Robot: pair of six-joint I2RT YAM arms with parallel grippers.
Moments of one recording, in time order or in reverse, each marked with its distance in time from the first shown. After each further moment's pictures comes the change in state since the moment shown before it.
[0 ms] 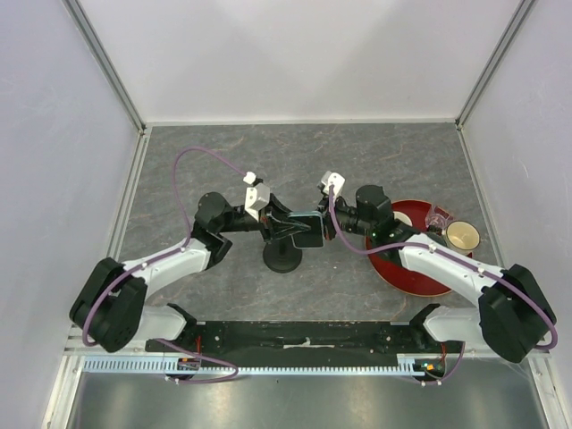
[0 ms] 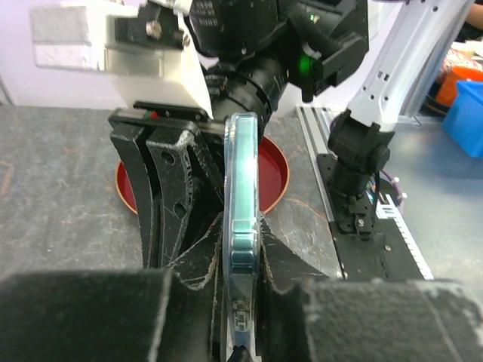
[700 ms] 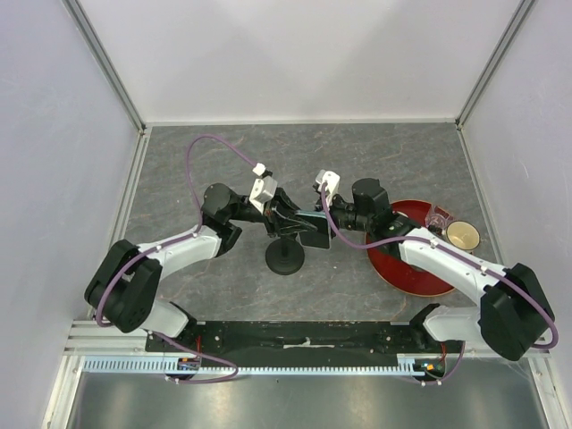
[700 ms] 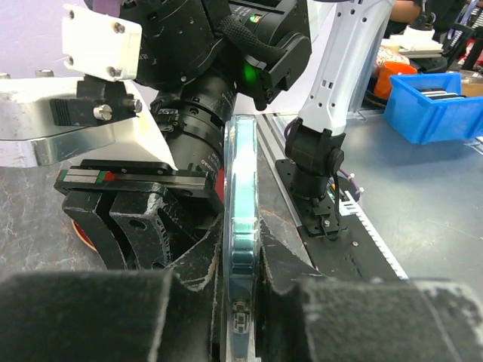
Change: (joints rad) left arm -0.015 0.158 0.138 0.156 0.195 -0.139; right arm -0.006 0.014 0.089 -0.173 -0.032 -0.083
